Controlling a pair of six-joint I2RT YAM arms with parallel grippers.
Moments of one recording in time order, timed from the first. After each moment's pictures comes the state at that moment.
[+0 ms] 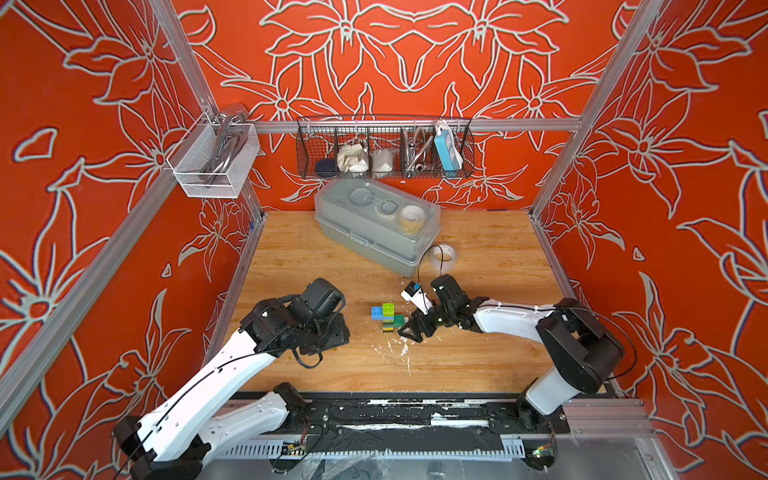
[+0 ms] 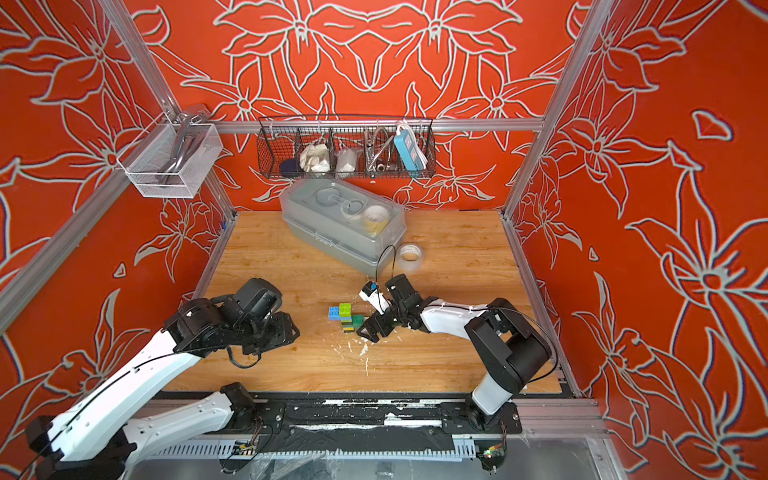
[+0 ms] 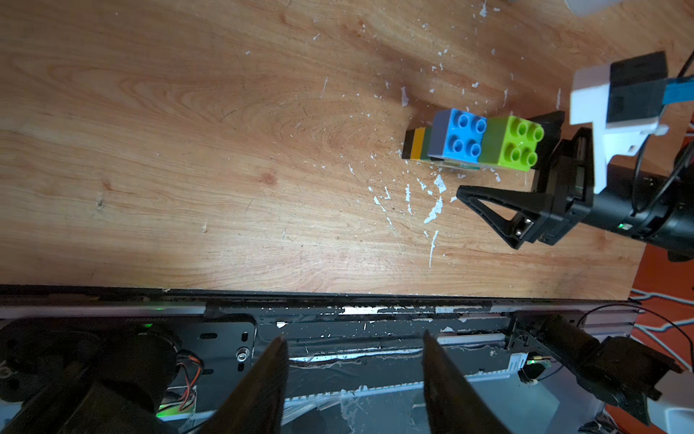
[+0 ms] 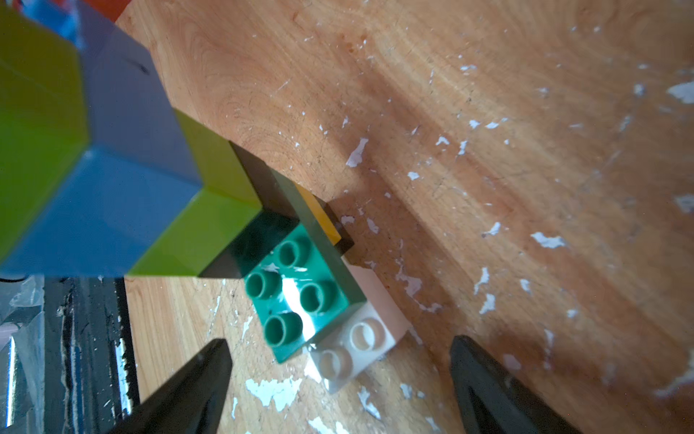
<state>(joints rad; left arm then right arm) -0.66 0.94 1.11 -1.33 0.00 -0.97 0.71 1.63 0.74 -0.01 -0.54 0.01</state>
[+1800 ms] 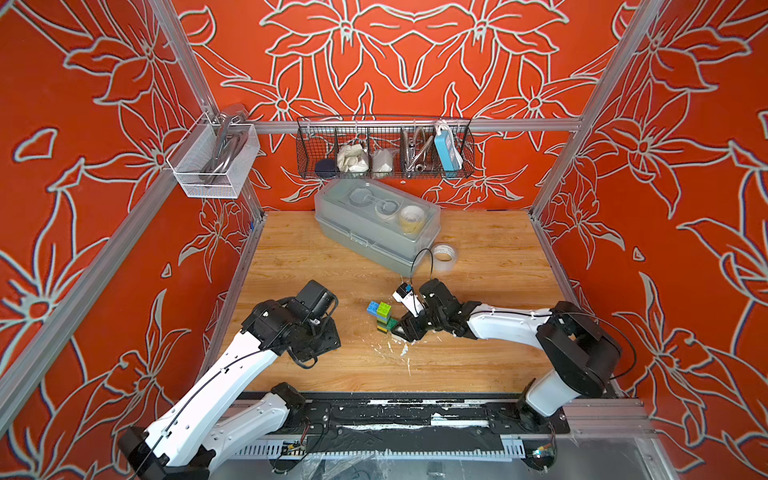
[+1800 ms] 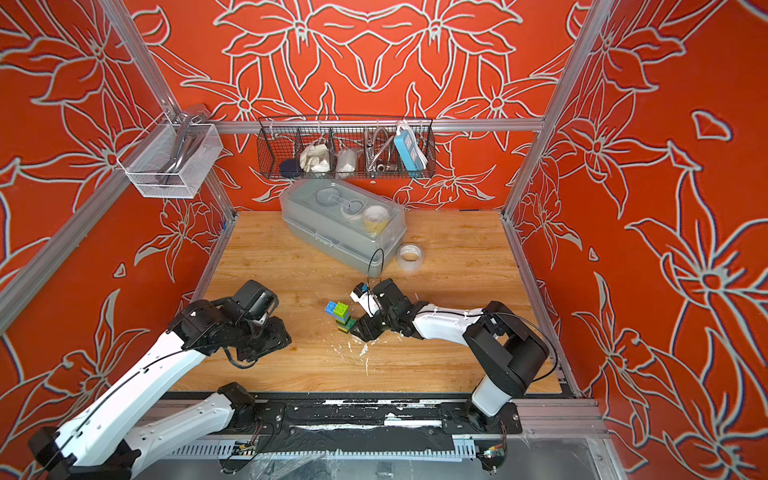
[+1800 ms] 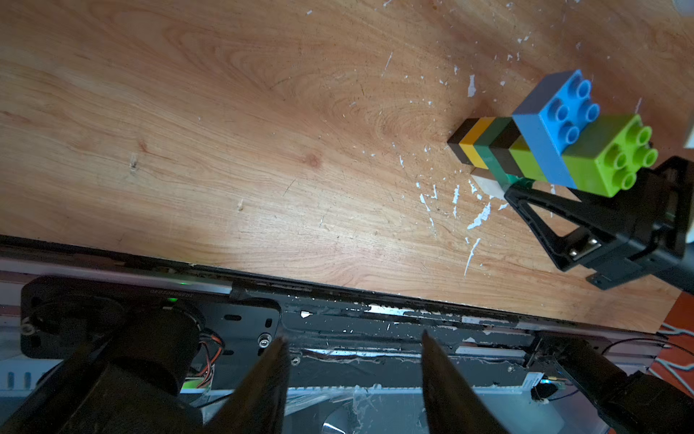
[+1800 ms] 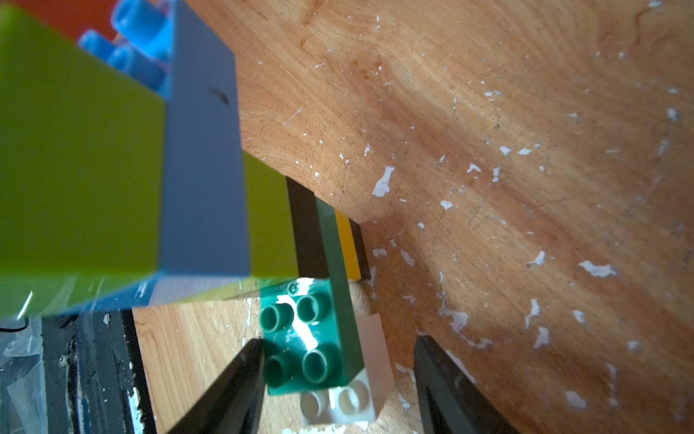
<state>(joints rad) -0.53 0.92 1.02 -1.36 0.05 -0.95 0.82 1.61 0.76 0.02 -0.40 0.16</state>
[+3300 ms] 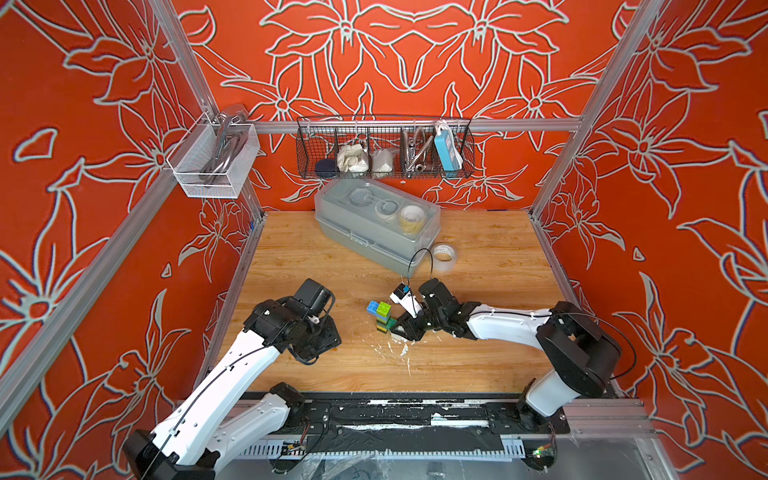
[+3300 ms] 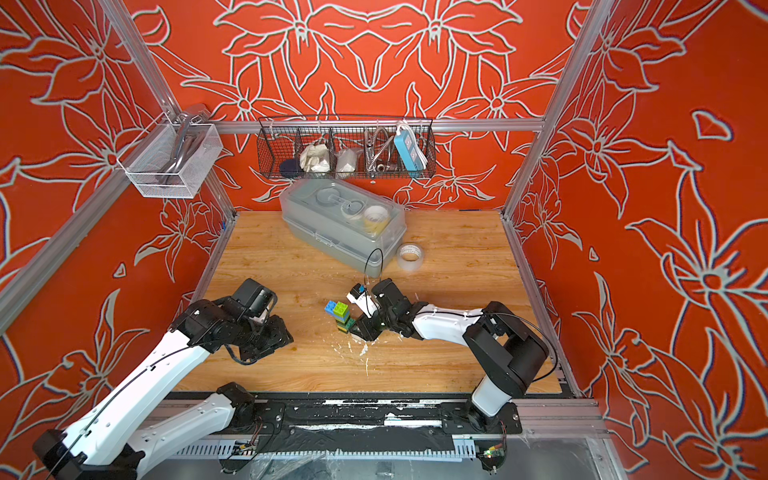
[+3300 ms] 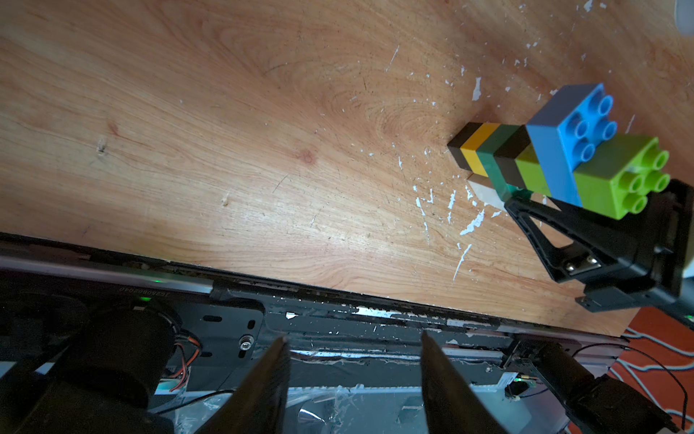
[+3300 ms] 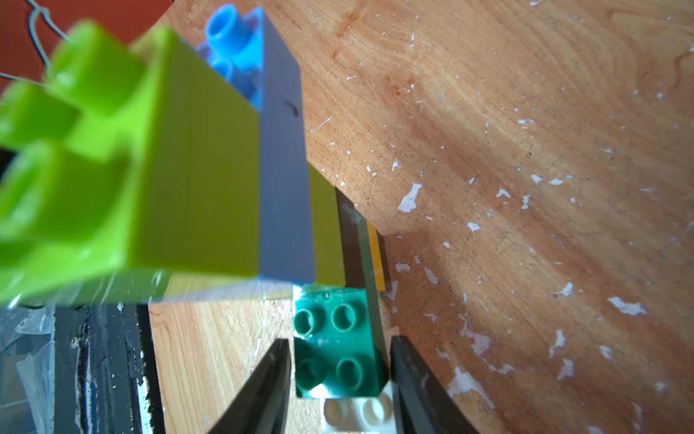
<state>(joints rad) -0.46 0.92 0.97 -1.31 0.13 -0.95 0.83 1.61 0.76 0.06 -0.45 0.11</state>
